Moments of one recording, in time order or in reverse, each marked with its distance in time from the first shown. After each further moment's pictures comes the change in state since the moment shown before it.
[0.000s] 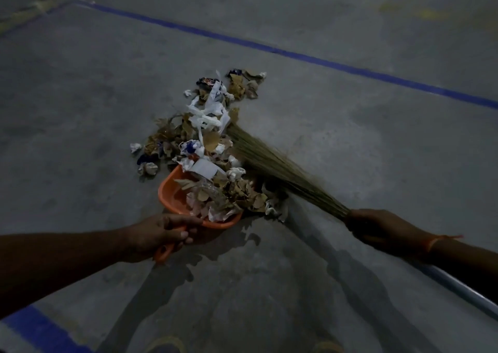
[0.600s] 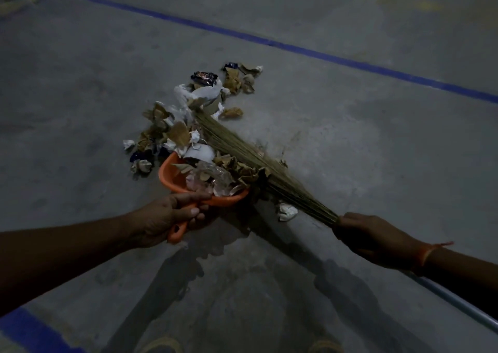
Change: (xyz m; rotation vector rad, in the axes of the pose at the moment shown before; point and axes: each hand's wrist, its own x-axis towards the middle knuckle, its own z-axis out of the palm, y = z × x) left_hand 0.016 0.032 0.026 -0.208 0.014 0.124; right_hand 0.005 -0.017 0.019 -0.072 -0.037 -0.112
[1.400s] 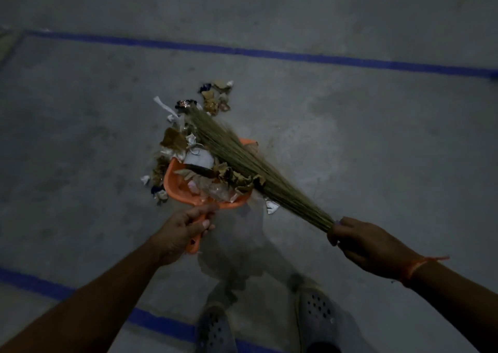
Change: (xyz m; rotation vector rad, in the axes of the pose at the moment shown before) left_hand -0.128 0.140 0.126 0.347 0.086 -0.083; right_hand -0.109 -0.131 -0.149 0.125 -0.004 0.236
